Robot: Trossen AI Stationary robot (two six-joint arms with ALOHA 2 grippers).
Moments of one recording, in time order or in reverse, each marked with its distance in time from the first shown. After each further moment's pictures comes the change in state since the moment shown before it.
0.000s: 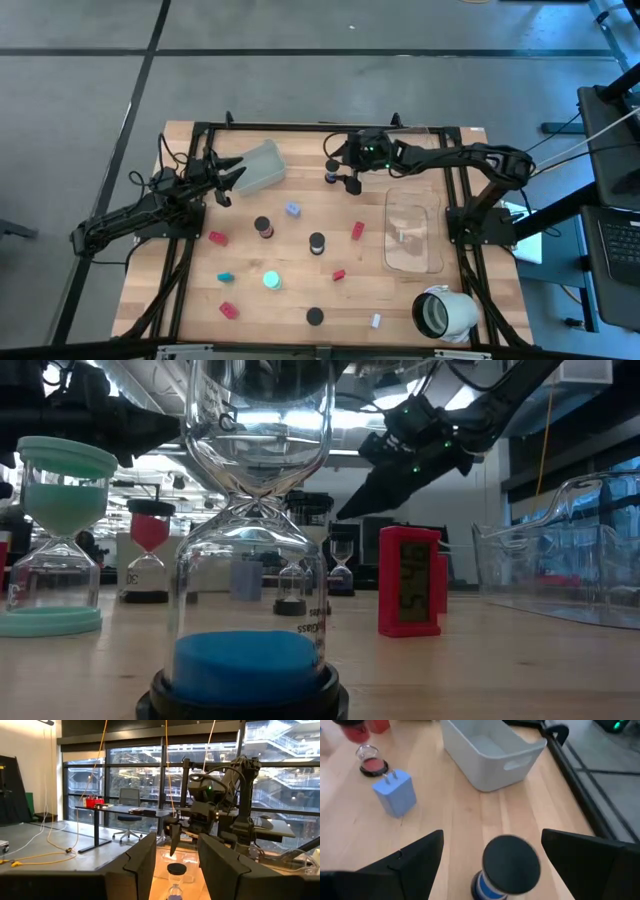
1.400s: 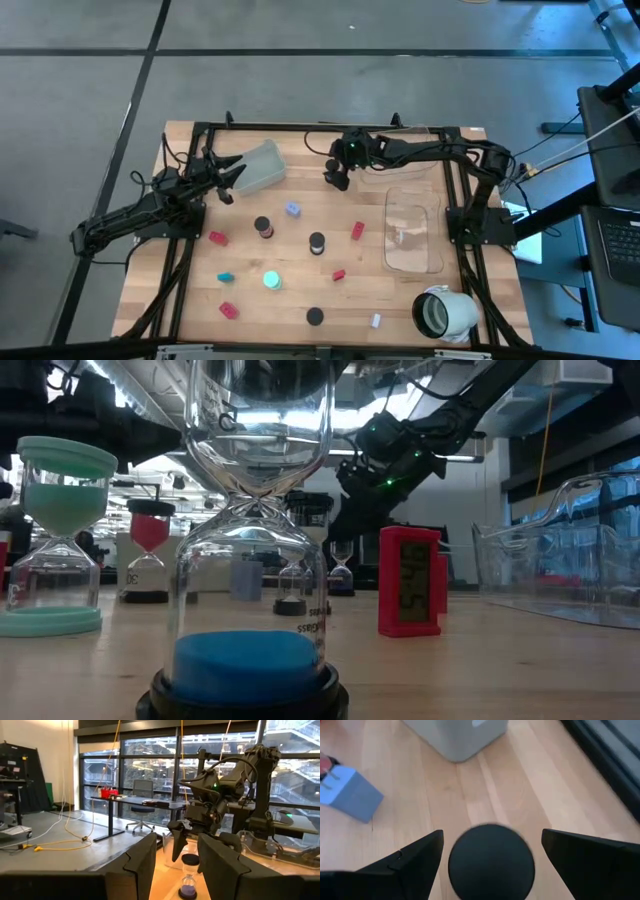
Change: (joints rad) left arm 0.000 0.000 0.000 -0.053 -0.078 -0.001; right arm -0.002 0.161 0.201 -0.242 0.102 0.218
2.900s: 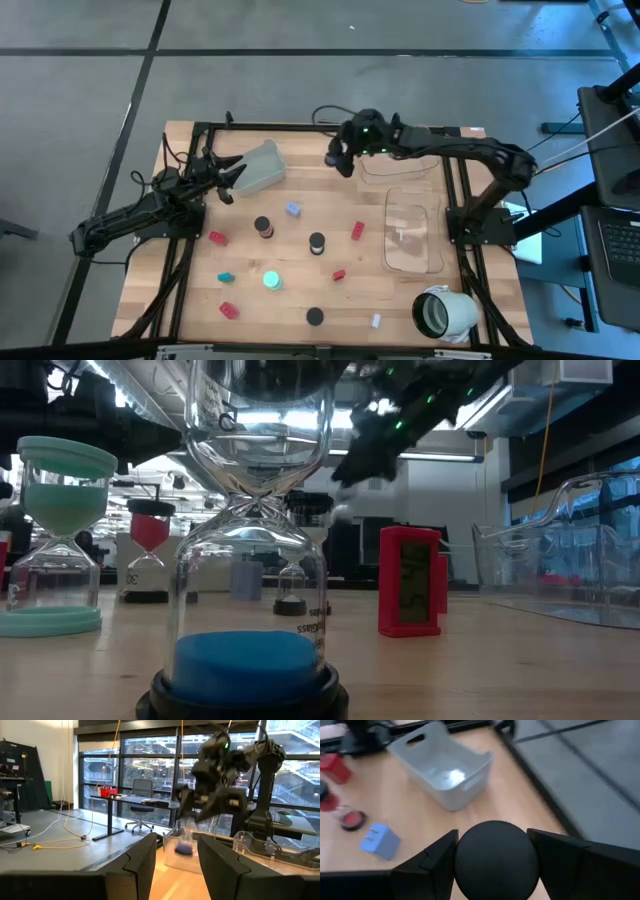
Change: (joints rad) left arm 0.000 0.000 0.000 -0.001 0.001 -0.011; right arm -0.006 -0.218 0.103 -0.185 0.074 0.036
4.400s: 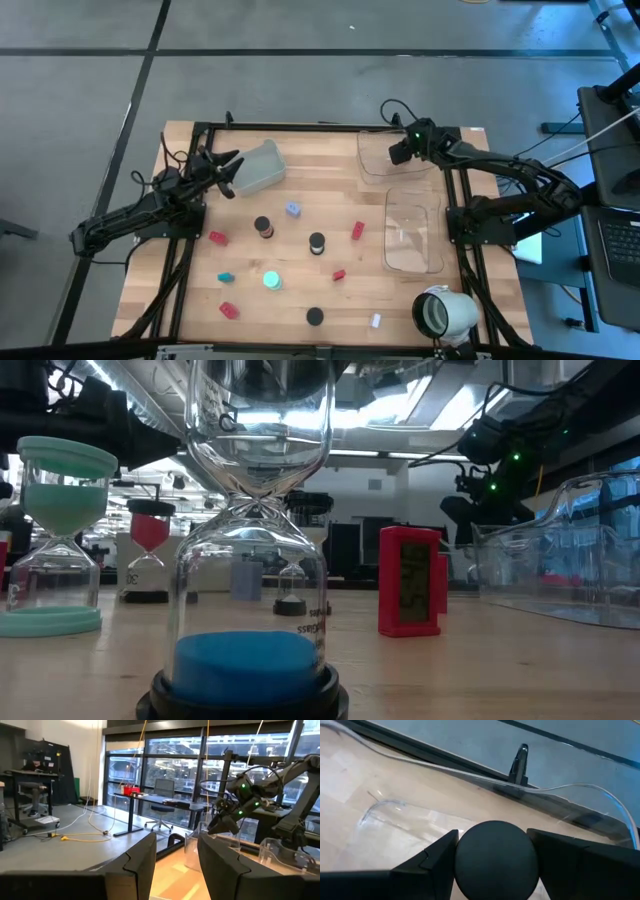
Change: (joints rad) left arm 0.000 0.000 0.000 -0.006 -0.133 -0.015; right arm -0.360 -0.368 -0.599 0.014 0.374 0.278
